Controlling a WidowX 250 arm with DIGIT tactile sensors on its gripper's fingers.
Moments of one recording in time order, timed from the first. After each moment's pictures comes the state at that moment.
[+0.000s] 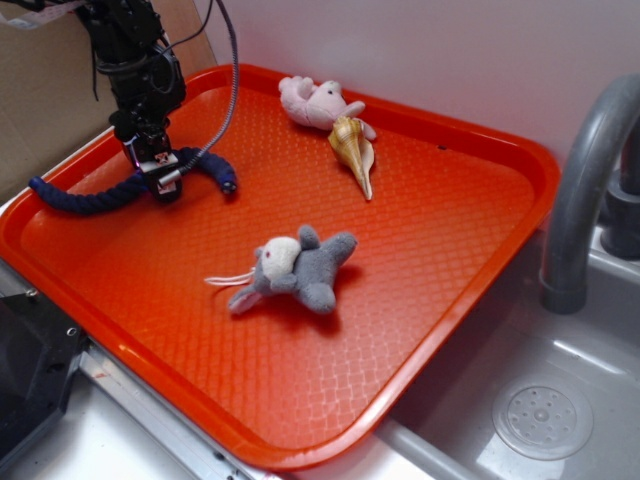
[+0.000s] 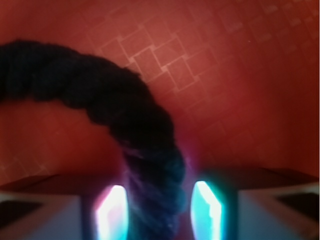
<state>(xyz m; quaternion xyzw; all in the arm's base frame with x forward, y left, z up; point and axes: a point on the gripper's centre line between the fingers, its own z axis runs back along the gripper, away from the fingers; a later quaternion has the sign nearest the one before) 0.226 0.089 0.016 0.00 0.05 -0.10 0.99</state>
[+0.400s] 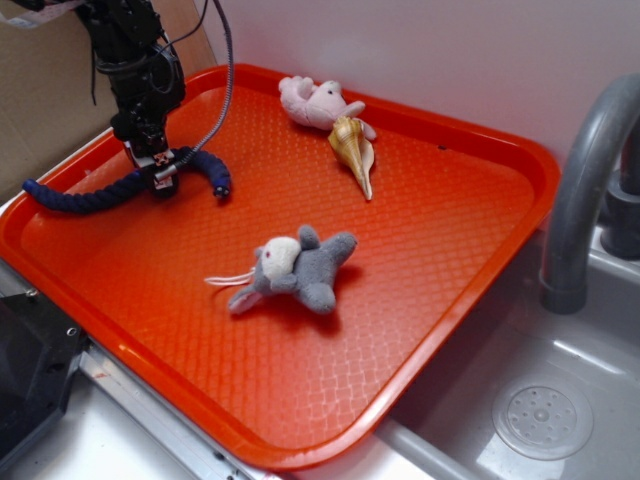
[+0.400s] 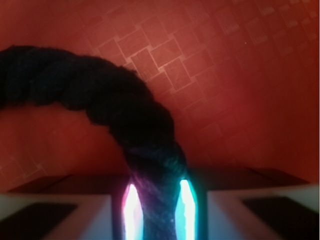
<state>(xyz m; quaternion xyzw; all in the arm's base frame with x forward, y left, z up) 0.224 0.092 0.019 0.01 0.05 -0.09 0.99</state>
